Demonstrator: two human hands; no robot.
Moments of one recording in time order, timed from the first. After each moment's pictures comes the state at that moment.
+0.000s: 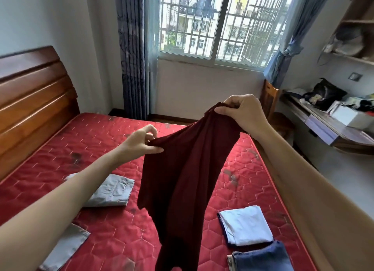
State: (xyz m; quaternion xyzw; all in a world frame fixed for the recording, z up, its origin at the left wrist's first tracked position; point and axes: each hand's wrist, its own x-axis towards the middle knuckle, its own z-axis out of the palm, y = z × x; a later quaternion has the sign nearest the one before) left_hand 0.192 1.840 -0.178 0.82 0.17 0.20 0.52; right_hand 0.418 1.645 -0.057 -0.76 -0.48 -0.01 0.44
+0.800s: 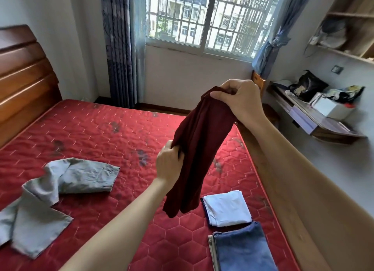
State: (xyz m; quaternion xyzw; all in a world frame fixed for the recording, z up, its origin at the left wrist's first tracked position) left_hand 0.297 1.687 -0.265 0.84 0.33 0.36 0.24; right_hand 0.417 1.591 -0.048 -0.77 -0.47 -0.10 0.43
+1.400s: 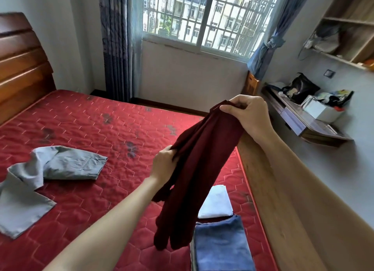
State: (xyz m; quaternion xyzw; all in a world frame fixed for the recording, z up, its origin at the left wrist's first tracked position) left_hand 0.324 1.613 -0.283 0.84 0.28 0.35 0.30; right_hand 0.467 1.483 -0.072 -0.76 -0.47 -0.04 0.45
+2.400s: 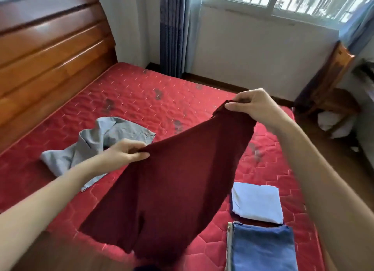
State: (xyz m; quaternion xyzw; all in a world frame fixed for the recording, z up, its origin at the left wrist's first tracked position) left_hand 0.128 1.734 -0.260 0.75 0.32 0.12 0.57; right_hand 0.472 1.633 -0.148 -0.70 -0.53 0.27 0.39
